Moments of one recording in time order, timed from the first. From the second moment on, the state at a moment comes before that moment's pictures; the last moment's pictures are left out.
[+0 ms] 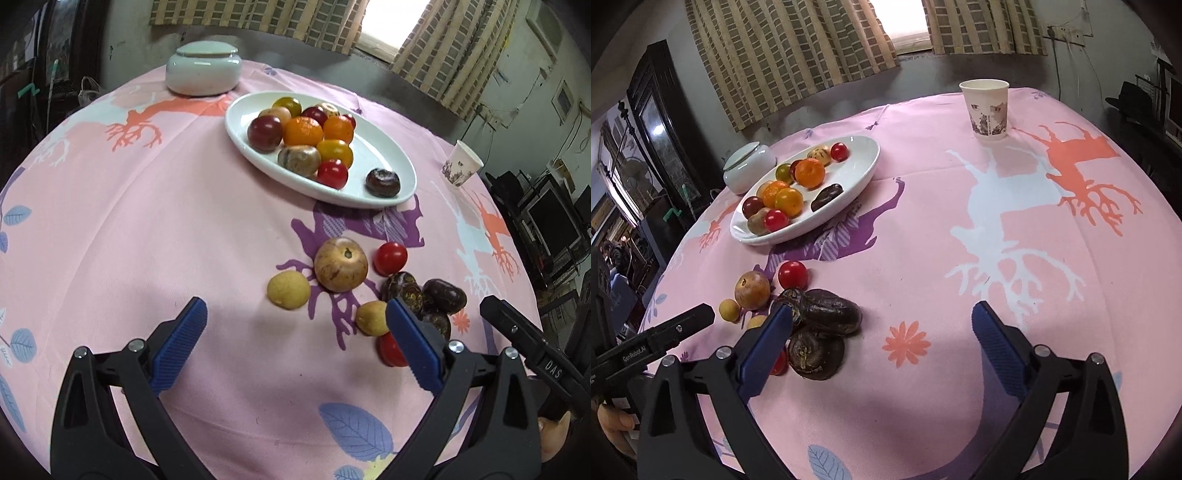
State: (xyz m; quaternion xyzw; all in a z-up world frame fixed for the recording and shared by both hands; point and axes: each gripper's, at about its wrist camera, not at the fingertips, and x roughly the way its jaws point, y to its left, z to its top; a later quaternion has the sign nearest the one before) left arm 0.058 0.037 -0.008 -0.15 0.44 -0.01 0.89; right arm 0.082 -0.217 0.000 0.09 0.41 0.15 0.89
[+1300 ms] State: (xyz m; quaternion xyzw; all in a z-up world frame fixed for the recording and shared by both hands) left arm 0.079 0.034 -0.033 -0.06 0.44 0.04 0.90; right arm 0.067 -0.174 -0.012 -0.01 0.44 0.21 0.87
